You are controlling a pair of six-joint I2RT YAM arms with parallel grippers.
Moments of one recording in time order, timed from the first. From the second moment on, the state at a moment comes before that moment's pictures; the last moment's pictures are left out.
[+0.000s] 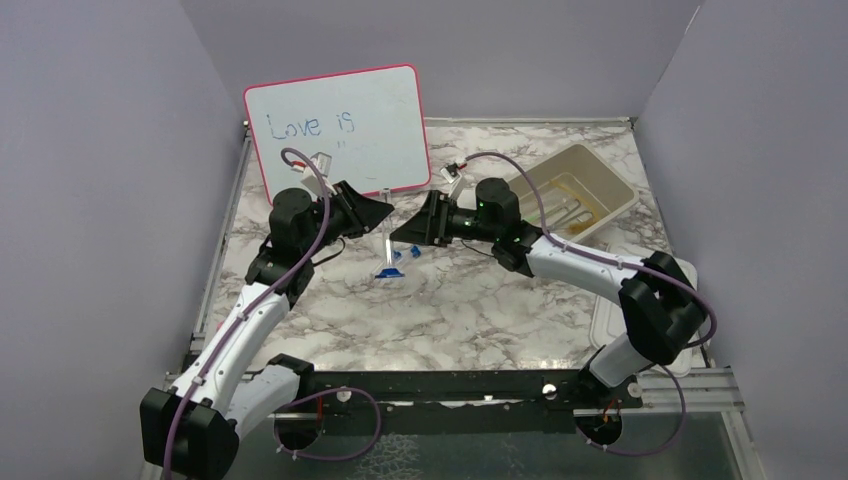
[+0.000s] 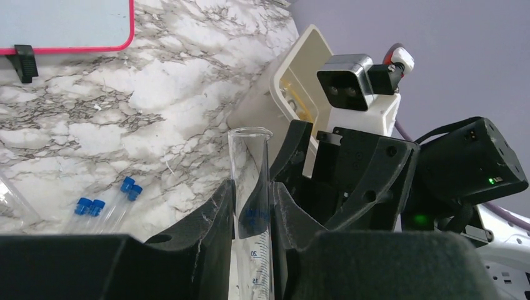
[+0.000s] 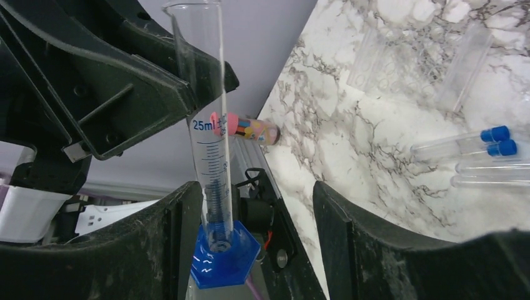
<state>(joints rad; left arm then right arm) -0.32 0.96 0.76 0.02 0.39 -0.78 0.74 1.55 0.96 0.42 -0.54 0.90</state>
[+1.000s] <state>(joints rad) -0.31 0.87 0.79 -0.10 0.23 -0.62 0.72 1.51 1.00 0.35 -0.43 0.94</state>
